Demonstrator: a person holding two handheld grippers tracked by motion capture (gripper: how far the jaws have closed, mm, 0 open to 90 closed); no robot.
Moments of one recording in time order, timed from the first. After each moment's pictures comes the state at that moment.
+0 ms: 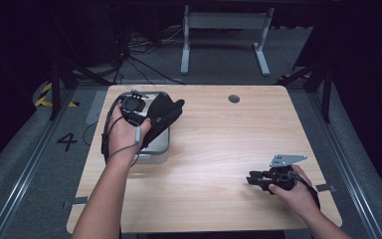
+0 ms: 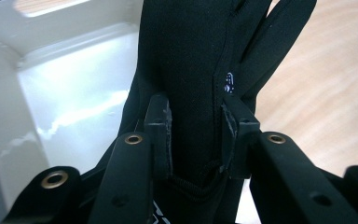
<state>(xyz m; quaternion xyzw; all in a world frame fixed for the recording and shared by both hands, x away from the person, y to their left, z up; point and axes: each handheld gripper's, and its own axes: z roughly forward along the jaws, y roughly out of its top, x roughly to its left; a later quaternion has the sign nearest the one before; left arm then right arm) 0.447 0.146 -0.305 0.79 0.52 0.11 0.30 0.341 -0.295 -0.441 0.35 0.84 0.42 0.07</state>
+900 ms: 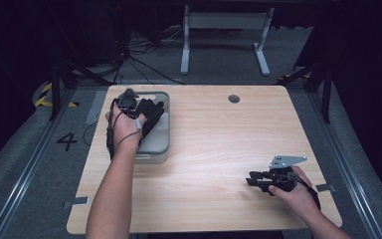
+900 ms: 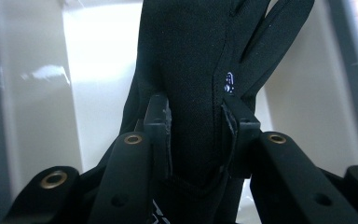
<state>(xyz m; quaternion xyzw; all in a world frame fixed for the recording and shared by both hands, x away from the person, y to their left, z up) 0.515 0.170 -0.373 0.73 0.65 0.08 0.21 0.339 -0.294 -0.441 0.35 0.84 0.42 0.07</state>
